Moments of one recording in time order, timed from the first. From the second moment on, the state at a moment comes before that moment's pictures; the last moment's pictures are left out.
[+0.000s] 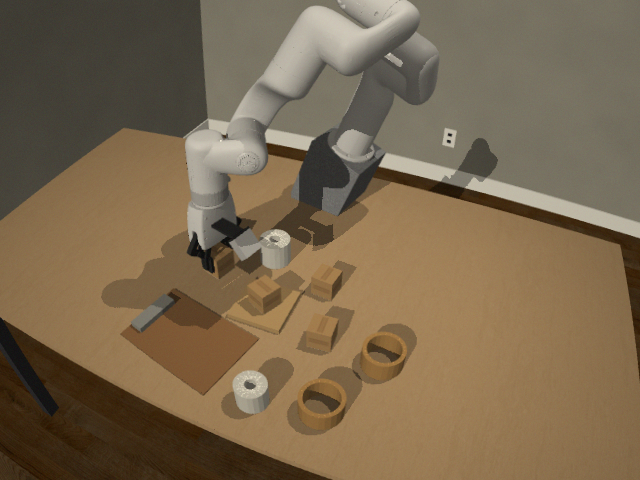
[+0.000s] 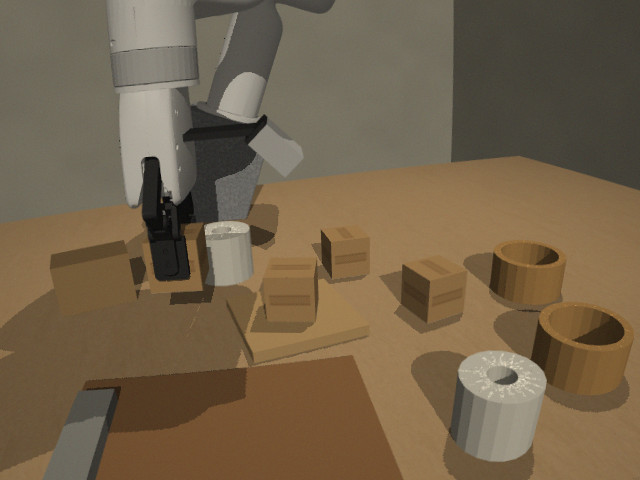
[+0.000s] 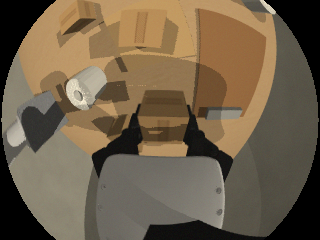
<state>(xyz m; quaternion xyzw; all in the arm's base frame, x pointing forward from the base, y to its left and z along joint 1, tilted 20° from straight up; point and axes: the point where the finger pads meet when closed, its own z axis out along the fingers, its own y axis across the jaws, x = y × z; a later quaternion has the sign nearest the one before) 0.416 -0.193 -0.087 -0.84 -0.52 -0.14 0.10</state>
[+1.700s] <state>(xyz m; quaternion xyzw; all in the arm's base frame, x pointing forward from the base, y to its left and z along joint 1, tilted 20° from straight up) 0.438 -0.090 -0.051 -0.84 -0.52 -0.14 0.10</state>
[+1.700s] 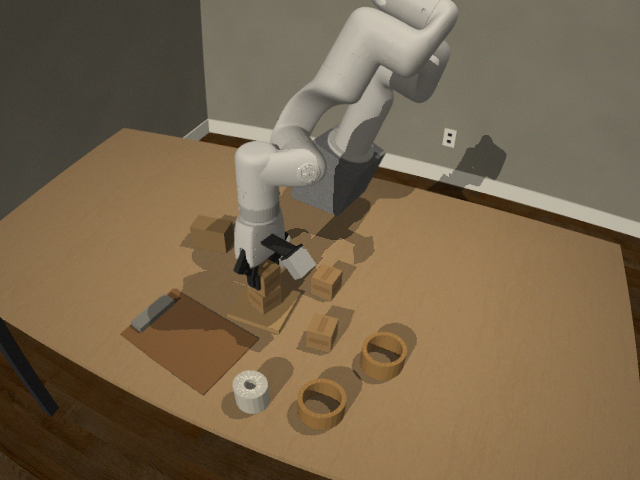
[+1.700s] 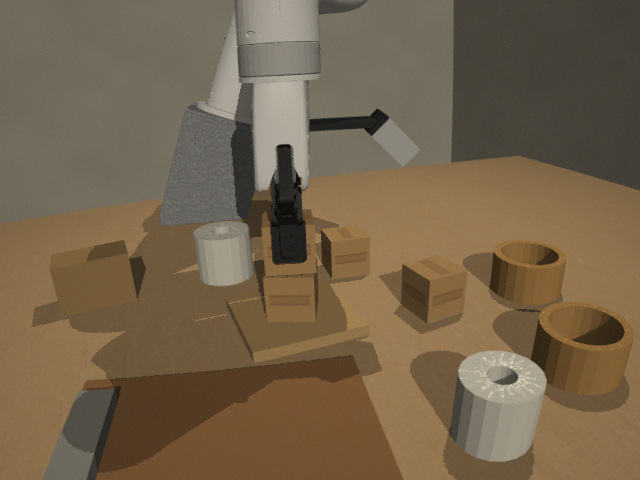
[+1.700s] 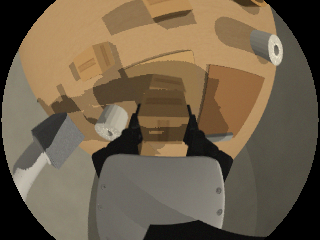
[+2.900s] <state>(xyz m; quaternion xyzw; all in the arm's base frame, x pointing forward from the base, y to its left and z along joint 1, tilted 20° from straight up) 0.437 -0.090 -0.050 -0.84 -0.52 -0.14 0.10</state>
